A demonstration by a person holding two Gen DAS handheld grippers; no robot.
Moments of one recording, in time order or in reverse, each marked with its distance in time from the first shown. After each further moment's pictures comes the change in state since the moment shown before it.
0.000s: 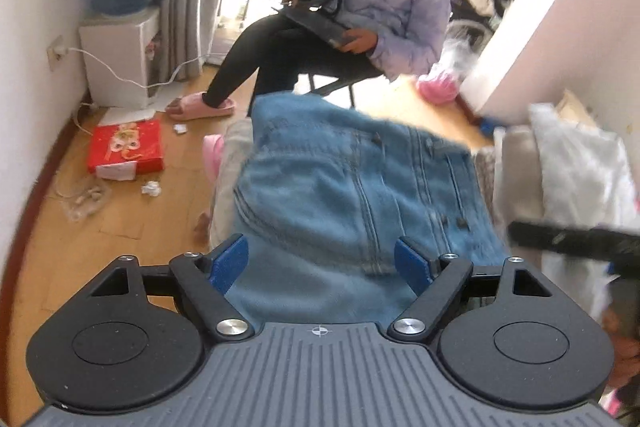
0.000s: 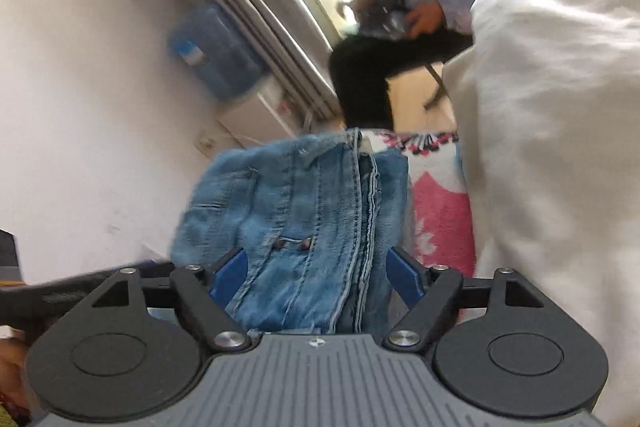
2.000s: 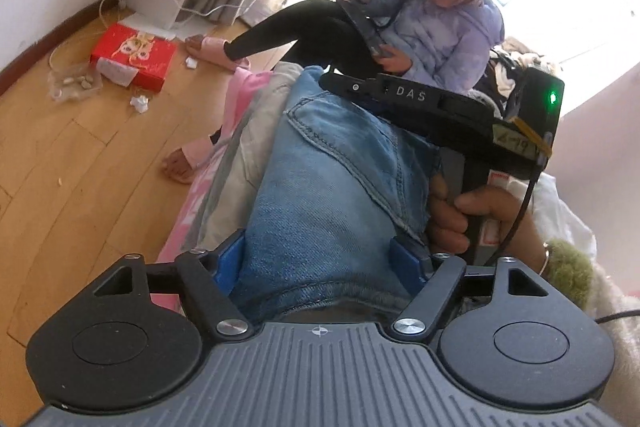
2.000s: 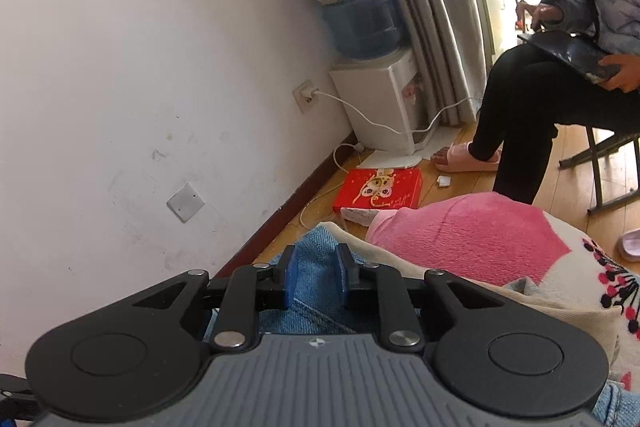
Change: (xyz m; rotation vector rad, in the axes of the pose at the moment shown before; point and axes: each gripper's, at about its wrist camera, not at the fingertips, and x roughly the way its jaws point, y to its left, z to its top) left arm -0.007 0.038 -0.064 -0.410 -0.041 -0.096; right arm 0.163 0.080 0.040 -0.454 0.072 0.245
